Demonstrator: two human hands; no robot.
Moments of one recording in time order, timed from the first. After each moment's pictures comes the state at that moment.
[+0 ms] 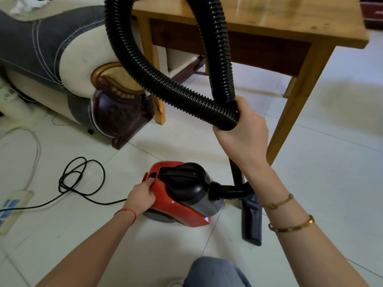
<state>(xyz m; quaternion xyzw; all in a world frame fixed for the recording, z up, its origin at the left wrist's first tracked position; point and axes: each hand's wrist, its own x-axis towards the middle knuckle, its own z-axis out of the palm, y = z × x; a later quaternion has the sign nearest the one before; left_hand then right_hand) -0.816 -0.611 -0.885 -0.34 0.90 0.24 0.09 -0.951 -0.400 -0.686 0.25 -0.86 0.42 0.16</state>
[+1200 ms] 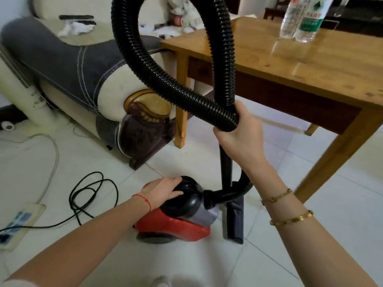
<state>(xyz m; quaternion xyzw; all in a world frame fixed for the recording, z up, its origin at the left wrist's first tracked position) -0.894 -0.703 -0.816 -0.05 0.99 0.13 0.08 -1.010 -0.528 -0.635 0.34 -0.82 0.45 0.11</state>
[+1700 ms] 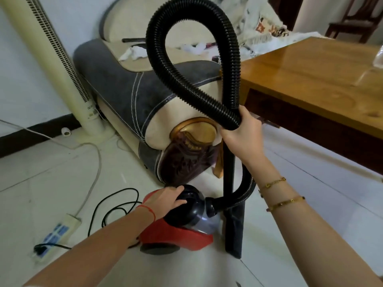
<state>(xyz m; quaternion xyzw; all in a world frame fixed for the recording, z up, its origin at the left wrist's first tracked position) -0.908 -0.855 -0.816 -0.19 0.97 0.11 0.08 -1.094 -0.727 -0.645 0.37 -0.79 0.48 0.06</state>
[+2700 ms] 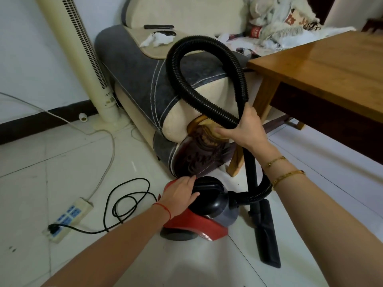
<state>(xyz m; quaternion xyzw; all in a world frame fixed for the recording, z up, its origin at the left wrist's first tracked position) -0.909 -0.850 -0.834 -0.24 0.97 0.09 -0.04 -1.120 -0.790 -0.680 0.41 -0.86 0.31 -0.04</state>
